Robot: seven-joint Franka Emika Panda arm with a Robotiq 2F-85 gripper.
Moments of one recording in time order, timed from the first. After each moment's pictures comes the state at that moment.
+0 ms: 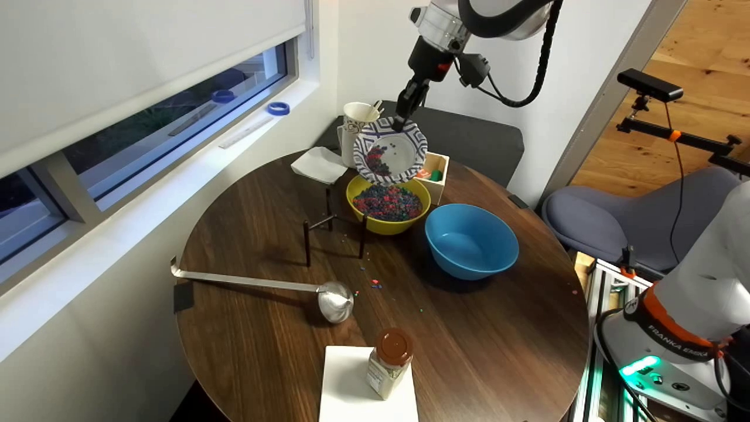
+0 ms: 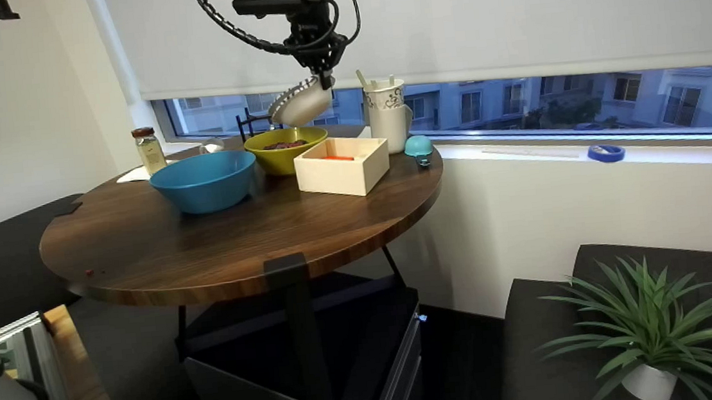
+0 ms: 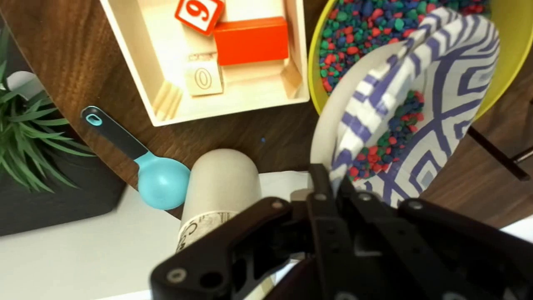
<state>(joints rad) -0.02 -0.04 0.05 -2.10 0.15 2.32 -0.28</state>
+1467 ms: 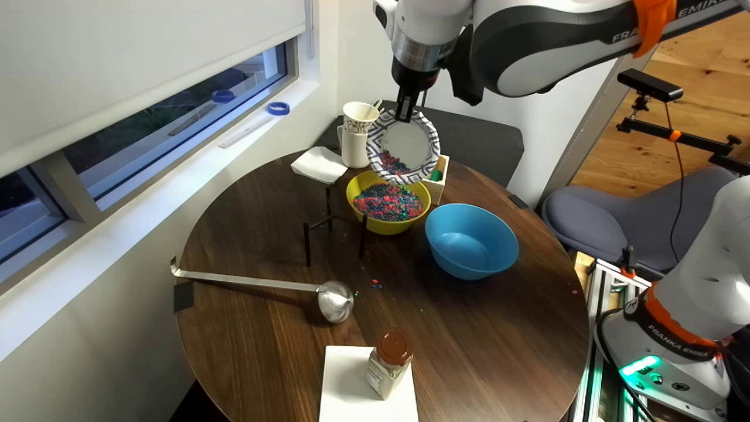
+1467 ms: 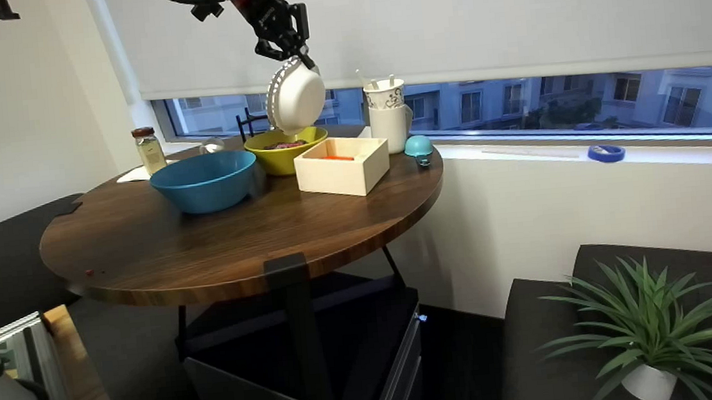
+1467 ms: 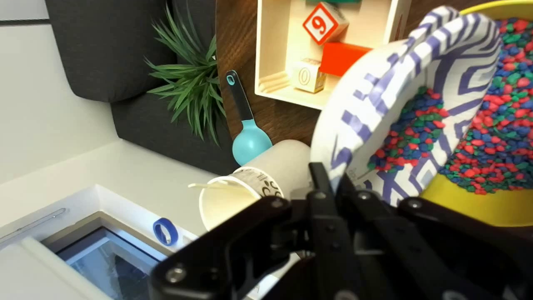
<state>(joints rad) 0.12 -0.06 0.18 -2.07 -0.66 2.10 0.17</state>
